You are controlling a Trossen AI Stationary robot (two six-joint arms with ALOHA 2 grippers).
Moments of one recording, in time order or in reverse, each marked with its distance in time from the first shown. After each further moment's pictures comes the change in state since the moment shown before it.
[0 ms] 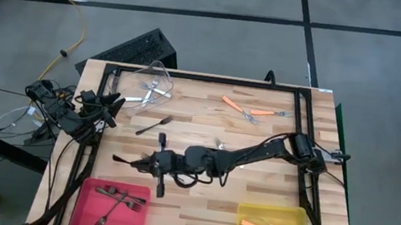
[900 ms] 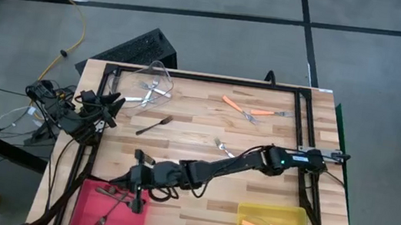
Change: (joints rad) left arm 0.000 0.000 0.000 0.004 -0.003 0.002; right arm 0.038 0.341 0.581 -0.401 -0.004 0.127
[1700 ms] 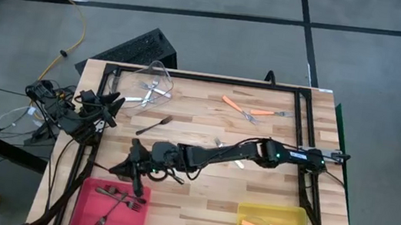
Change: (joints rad) left arm 0.000 0.000 0.000 -0.004 -0.011 0.010; right arm -0.094 0.032 0.003 0.042 -0.231 0.214
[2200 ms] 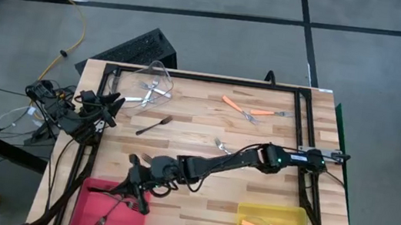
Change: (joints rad) left arm 0.000 0.000 0.000 0.000 0.007 -0.039; right arm 0.067 0.003 0.000 -0.051 -0.053 -0.157
